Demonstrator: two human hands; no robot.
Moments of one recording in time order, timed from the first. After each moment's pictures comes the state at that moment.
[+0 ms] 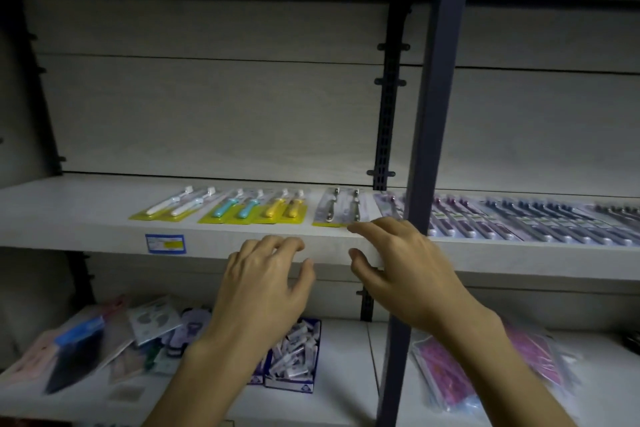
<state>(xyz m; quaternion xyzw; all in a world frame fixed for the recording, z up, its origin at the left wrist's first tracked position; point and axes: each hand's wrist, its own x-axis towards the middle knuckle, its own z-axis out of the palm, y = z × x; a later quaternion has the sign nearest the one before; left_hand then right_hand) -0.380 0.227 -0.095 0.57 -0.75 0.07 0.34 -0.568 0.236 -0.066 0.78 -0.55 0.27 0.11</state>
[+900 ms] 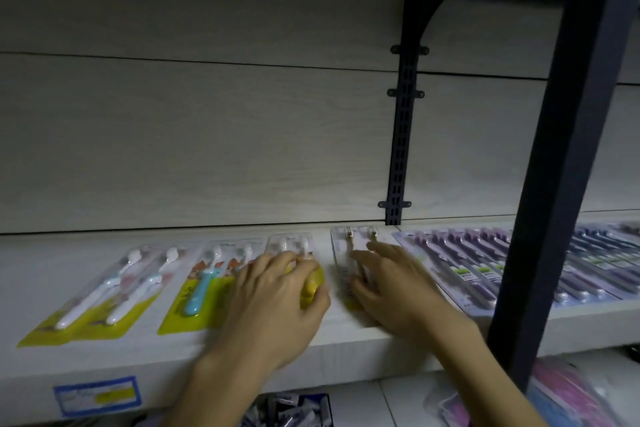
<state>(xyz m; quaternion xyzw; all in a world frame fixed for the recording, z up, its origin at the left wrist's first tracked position) -0.342 0.033 -0.079 0.51 -0.83 0.06 0.24 -0.526 0.048 -0.072 0.71 -0.67 0.19 0.06</state>
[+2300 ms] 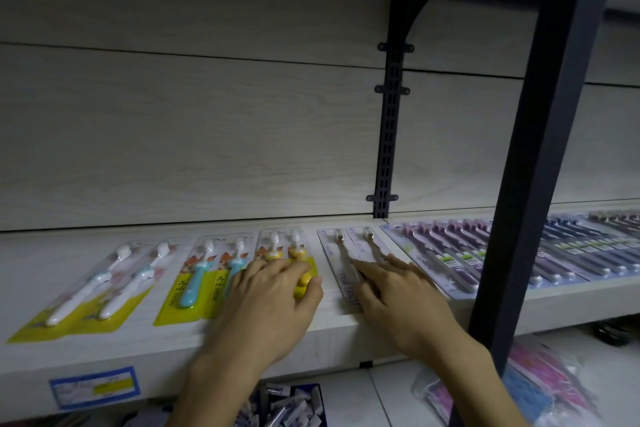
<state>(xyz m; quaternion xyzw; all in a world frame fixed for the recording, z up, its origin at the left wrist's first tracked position) -0.339 0.040 -0.083 0.50 -0.83 -0.01 0.24 -0.524 0.079 -0.090 0.67 -0.71 0.20 0.02</state>
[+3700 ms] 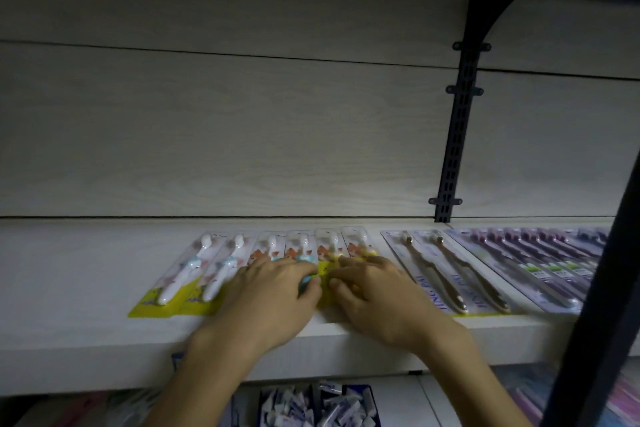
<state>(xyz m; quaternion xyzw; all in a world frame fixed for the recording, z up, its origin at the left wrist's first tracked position) -0.248 0.015 -0.079 0.52 -0.83 -0.03 0.20 -0.414 0.042 -0.077 0.77 -0.61 0.18 -0.01</state>
